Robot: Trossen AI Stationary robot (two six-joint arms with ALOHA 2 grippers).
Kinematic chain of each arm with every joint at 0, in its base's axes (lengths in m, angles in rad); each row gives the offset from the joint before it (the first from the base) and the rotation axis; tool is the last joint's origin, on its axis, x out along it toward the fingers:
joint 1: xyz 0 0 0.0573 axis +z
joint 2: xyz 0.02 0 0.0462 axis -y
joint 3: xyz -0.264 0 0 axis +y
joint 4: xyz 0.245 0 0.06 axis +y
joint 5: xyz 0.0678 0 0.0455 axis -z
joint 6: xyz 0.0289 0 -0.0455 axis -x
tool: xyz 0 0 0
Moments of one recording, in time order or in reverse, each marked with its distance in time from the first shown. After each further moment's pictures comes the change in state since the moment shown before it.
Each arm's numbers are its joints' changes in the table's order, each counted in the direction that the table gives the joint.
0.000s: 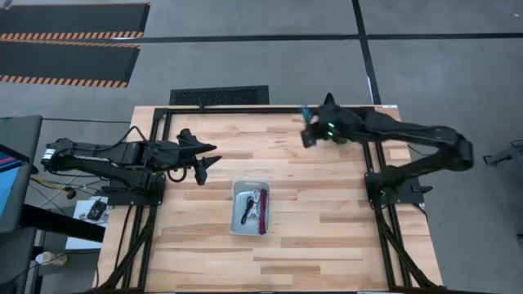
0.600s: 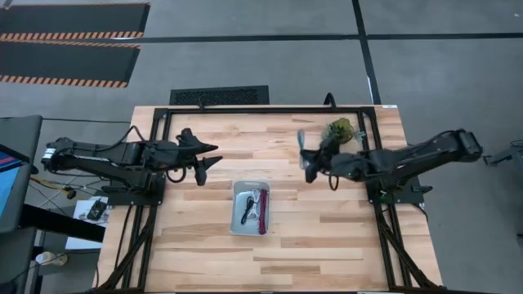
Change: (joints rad) left arm -0.017 0.000 0.000 -0.048 0.007 -0.032; right arm 0.403 0.139 0.438 -0.611 0.331 -0.020
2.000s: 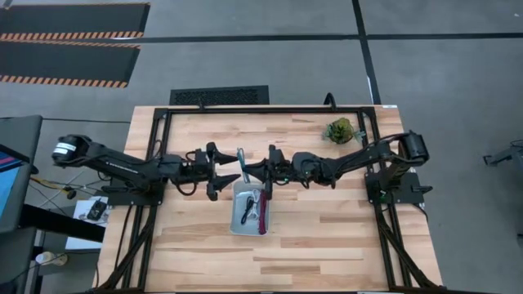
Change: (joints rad) left arm -0.031 -0.271 0.372 -1.173 0.186 -0.125; right arm -0.085 -0.646 -0.243 -0.902 -0.533 0.386
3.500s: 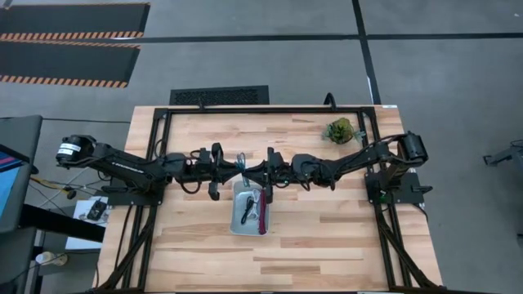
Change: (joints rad) left arm 0.046 -0.071 0.000 -0.082 0.098 0.053; right arm 0.018 -0.012 0.001 -0.019 -0.036 0.010
